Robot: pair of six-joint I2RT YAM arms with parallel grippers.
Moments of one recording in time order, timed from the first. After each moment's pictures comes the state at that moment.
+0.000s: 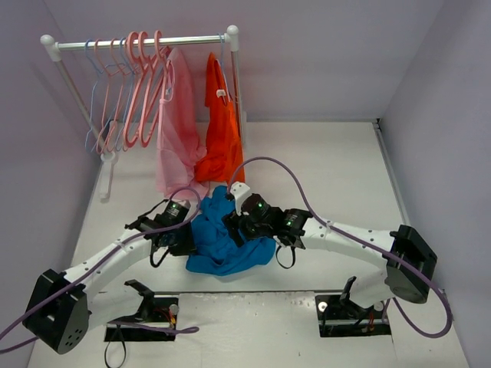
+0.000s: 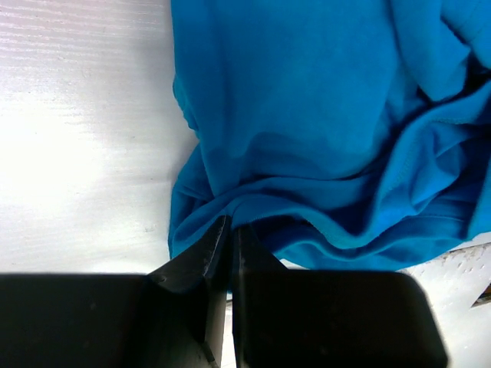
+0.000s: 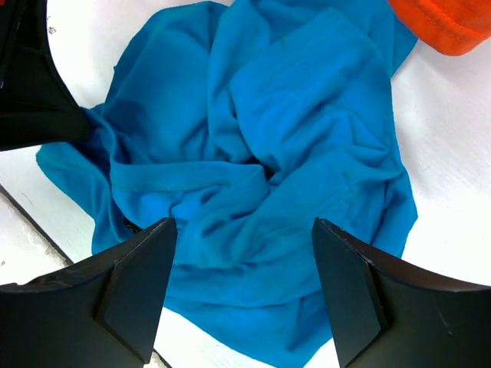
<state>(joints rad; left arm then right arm) -0.52 1.08 0.60 -0.66 0.10 -0.69 1.03 1.42 0.92 -0.23 0.11 0.24</state>
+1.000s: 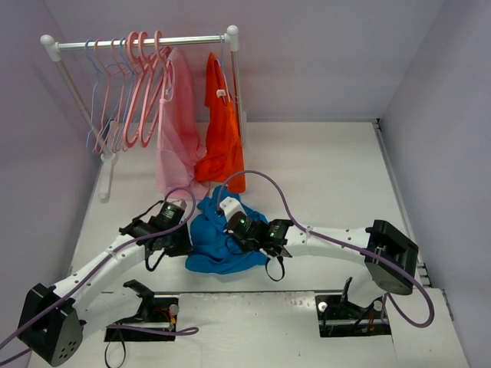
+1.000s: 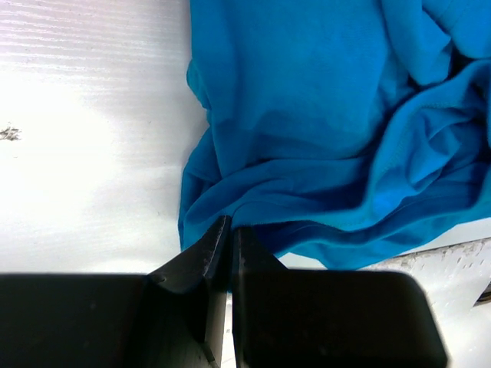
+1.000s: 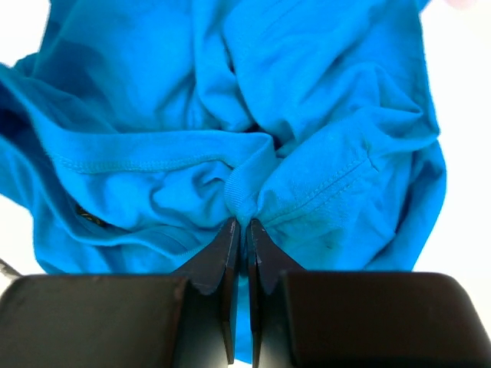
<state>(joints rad) -0.52 0.99 0.60 -0.72 0.07 -0.69 1.15 1.54 0.92 -0.27 0.30 0.26</state>
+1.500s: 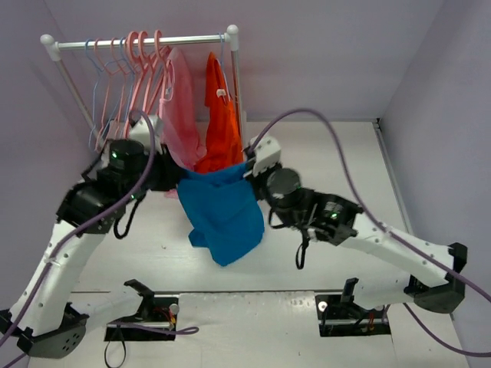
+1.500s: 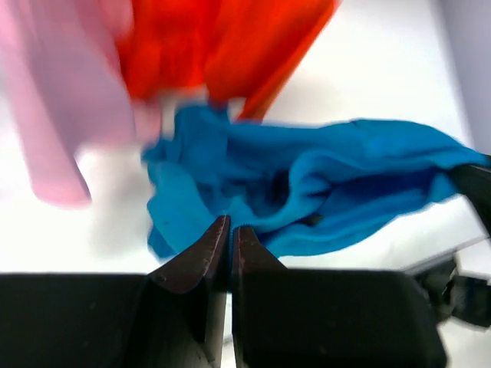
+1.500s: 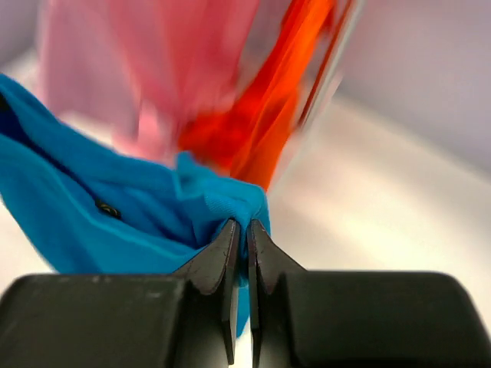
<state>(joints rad) -0.52 1.03 1.47 -0.95 -0.05 -0.45 1.15 1.26 1.34 -0.38 0.64 0.05</state>
